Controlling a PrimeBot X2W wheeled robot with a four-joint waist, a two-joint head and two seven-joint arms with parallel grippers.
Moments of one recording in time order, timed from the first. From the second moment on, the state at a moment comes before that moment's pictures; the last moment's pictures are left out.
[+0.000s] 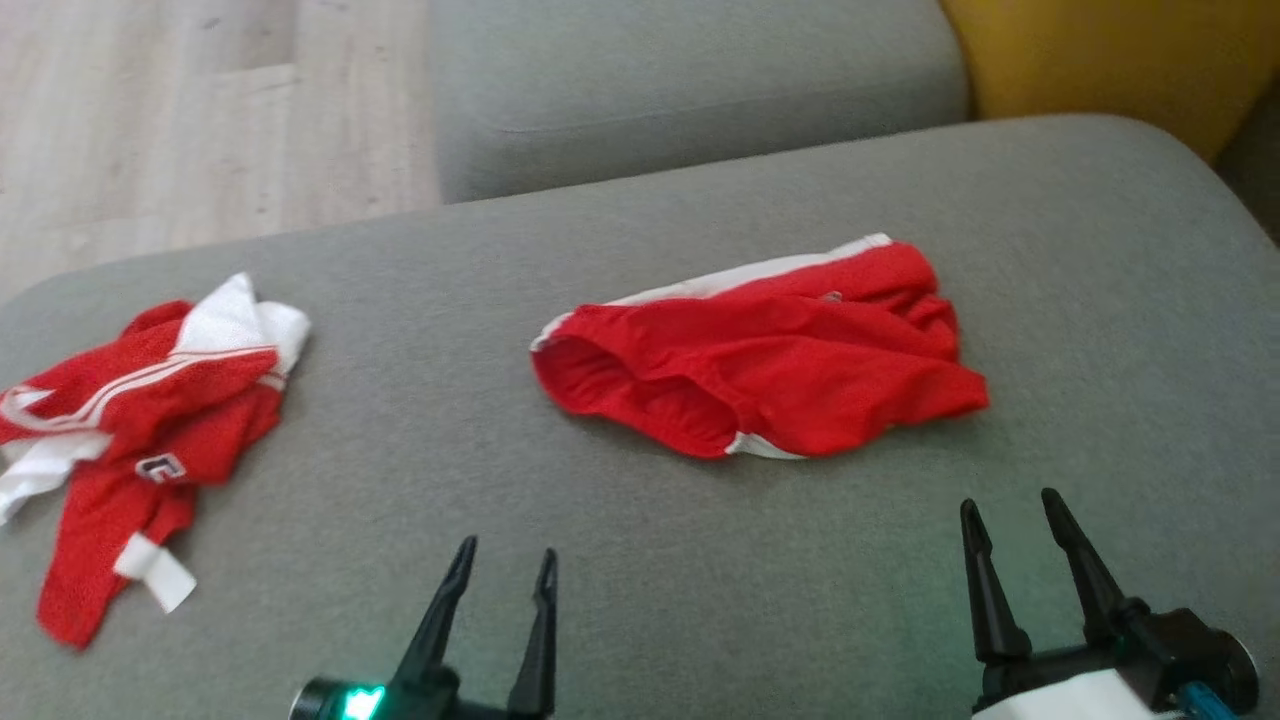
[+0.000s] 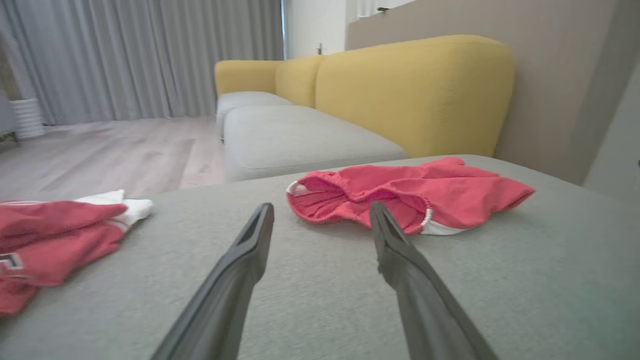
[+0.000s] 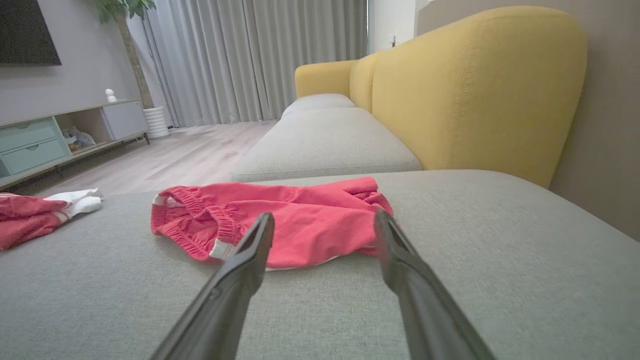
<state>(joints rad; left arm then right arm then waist) 0.16 0.06 -0.37 0.10 -0.10 0.08 -0.25 0.20 -0.04 0.05 0.08 0.07 0.13 -0.26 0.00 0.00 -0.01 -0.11</state>
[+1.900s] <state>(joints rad) -0.49 0.22 -0.50 0.39 -0.30 -0.05 -0.10 0.07 -0.04 0.12 0.17 0.20 0.13 -0.26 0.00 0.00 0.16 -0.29</state>
